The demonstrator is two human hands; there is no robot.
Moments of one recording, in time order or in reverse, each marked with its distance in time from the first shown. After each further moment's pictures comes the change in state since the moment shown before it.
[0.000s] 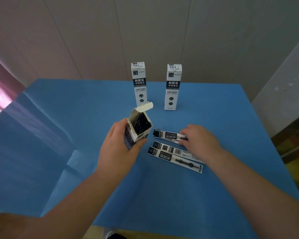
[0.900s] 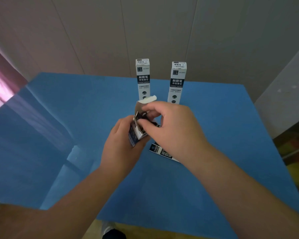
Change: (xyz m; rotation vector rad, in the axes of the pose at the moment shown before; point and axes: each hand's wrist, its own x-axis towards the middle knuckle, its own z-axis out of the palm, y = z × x) left_hand -0.003 0.009 0.002 -0.031 0.010 0.021; right_hand -0.044 -0.121 -0.081 0.562 0.349 -0.209
